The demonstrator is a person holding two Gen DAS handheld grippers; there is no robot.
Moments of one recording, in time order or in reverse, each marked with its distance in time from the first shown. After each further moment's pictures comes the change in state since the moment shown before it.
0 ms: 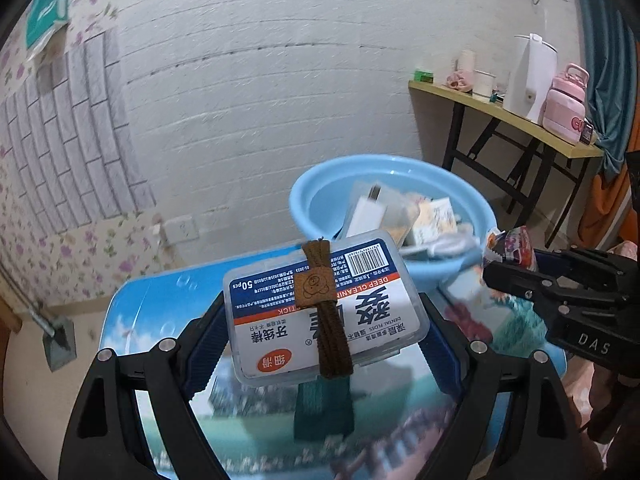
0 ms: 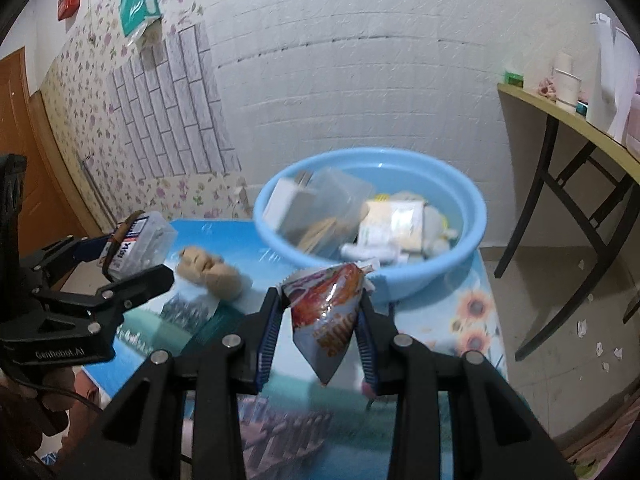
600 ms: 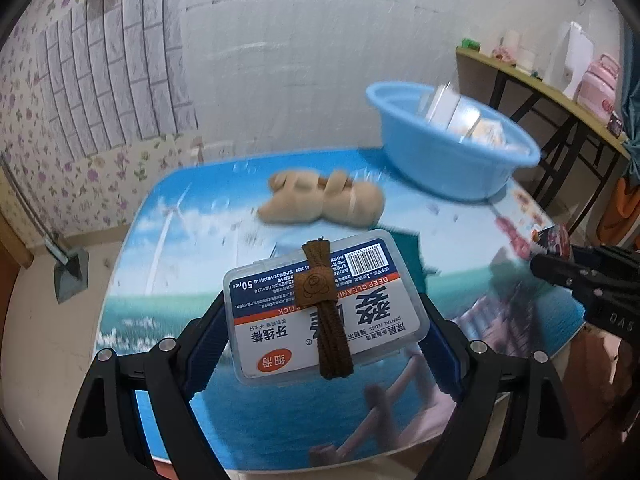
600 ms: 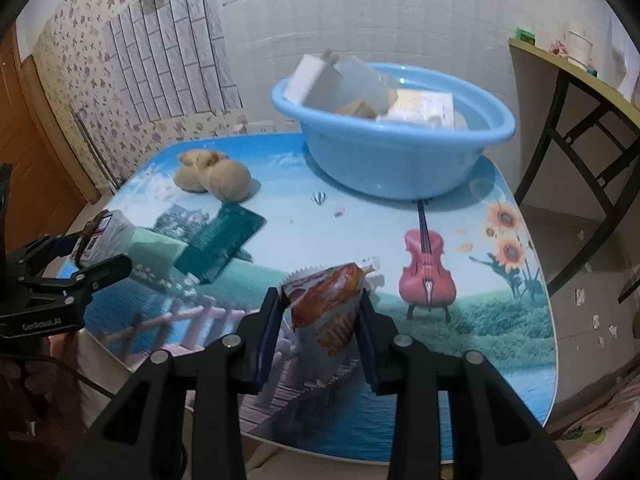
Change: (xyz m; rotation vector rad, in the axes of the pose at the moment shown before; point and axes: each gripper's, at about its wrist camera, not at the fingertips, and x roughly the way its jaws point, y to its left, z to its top) left arm -0.025 0.055 -0.101 -0.131 0.135 0.073; right arm 0.013 0.034 -0.070 -0.033 0.170 -0.005
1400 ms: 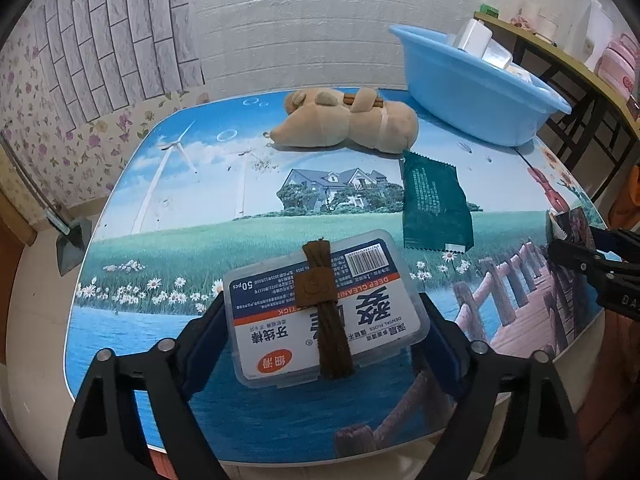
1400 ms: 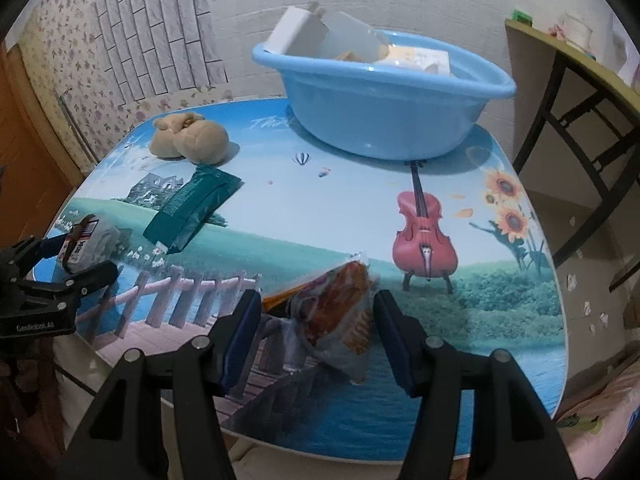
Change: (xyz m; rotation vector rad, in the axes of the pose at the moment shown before) left arm 0.038 0.016 -0.042 -0.020 0.136 0.030; right arm 0.035 -0.007 -0.020 0.021 0.105 -0.068
